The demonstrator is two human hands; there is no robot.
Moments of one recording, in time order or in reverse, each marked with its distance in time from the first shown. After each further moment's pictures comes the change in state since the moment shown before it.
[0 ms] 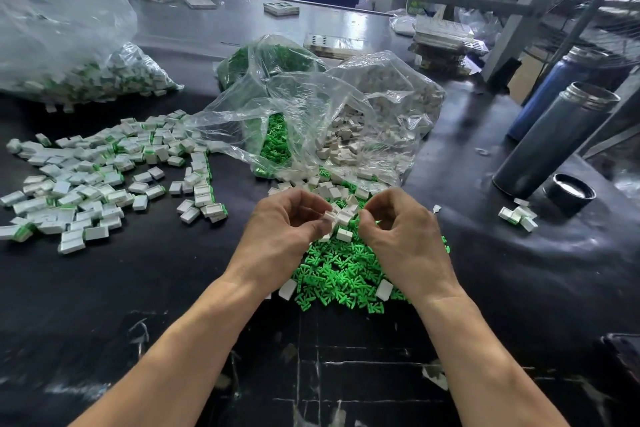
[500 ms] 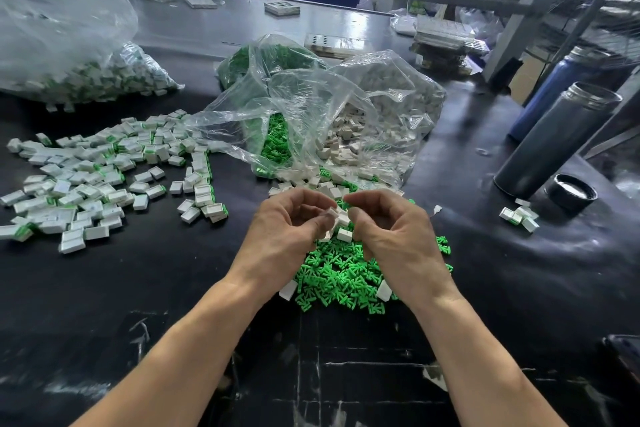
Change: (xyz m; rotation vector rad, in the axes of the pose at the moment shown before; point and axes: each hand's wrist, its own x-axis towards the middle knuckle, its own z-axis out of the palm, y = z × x) left_hand 0.000 -0.003 0.004 -0.121 -0.014 0.021; right_hand -0.005 -0.007 0.006 0.493 -0.131 0.014
